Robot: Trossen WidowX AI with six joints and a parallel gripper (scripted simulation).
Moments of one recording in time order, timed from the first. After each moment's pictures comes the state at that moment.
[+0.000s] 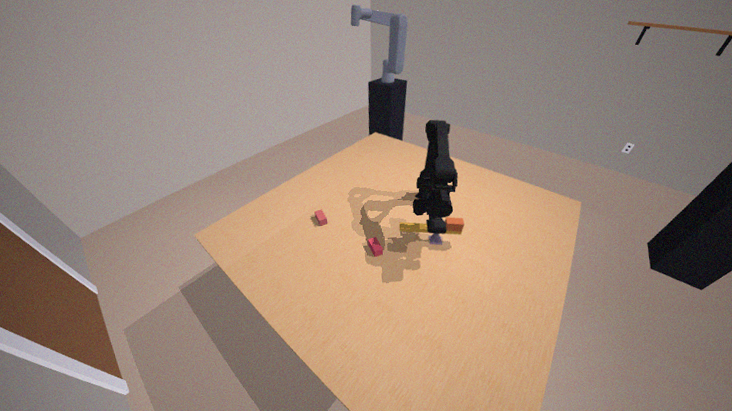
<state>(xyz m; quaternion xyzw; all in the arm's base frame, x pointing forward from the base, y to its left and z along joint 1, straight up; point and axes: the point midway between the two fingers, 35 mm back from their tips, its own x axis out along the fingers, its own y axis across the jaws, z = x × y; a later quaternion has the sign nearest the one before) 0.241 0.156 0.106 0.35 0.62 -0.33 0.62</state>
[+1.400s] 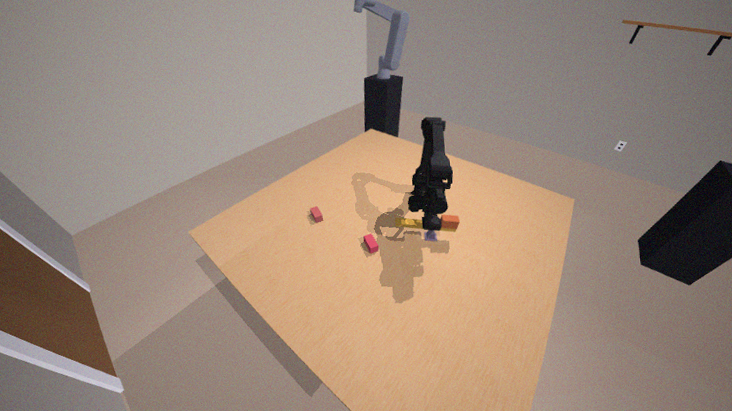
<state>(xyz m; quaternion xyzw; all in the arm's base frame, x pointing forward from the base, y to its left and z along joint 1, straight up) 0.241 0.156 0.106 0.35 0.62 -0.33 0.63</state>
